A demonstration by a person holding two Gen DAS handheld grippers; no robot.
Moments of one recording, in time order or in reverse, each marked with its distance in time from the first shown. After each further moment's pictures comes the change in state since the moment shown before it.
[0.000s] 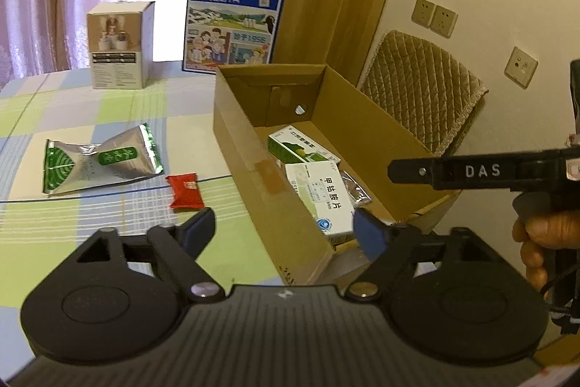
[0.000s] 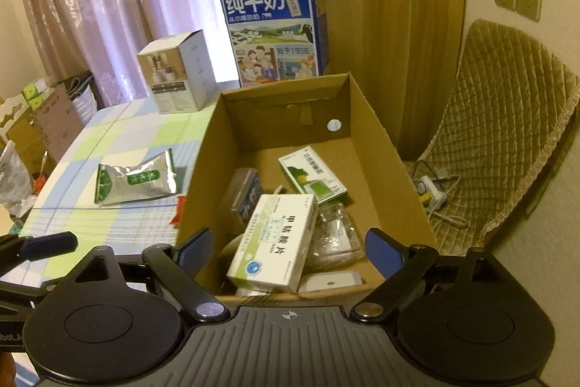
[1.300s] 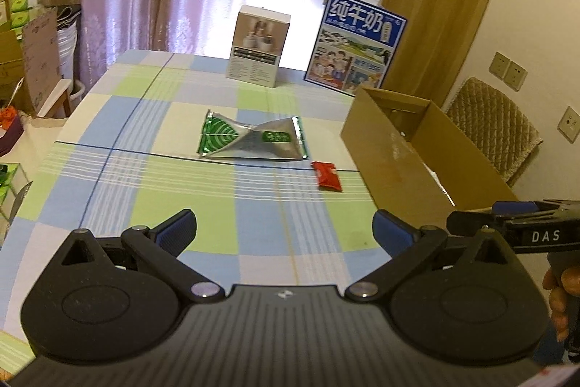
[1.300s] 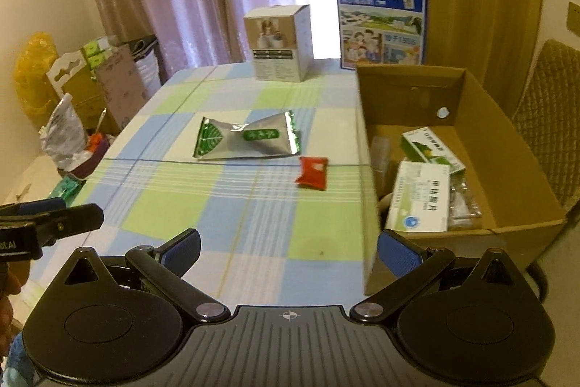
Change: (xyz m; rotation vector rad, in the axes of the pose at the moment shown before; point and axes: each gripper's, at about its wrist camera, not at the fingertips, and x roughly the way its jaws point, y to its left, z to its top) left arm -0.126 0.135 -0.048 -0.192 -0.058 0.189; right arm -0.010 0.146 -0.047 -0.122 0.047 0.132
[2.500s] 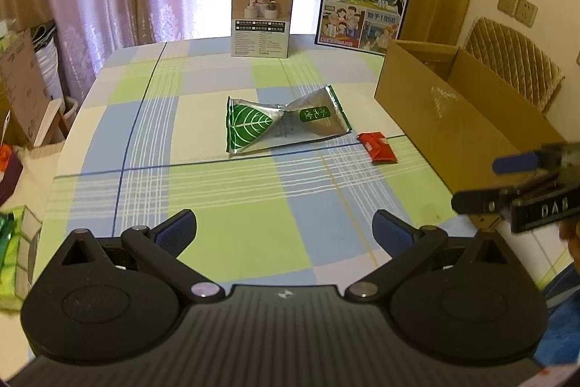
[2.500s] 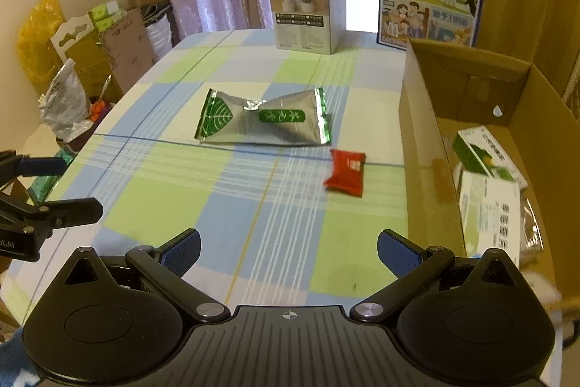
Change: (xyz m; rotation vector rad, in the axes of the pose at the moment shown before) left arm 0.078 0.053 0.024 0.204 0.116 0.023; right arm 0.102 0.013 0.025 -0.073 0.099 0.033
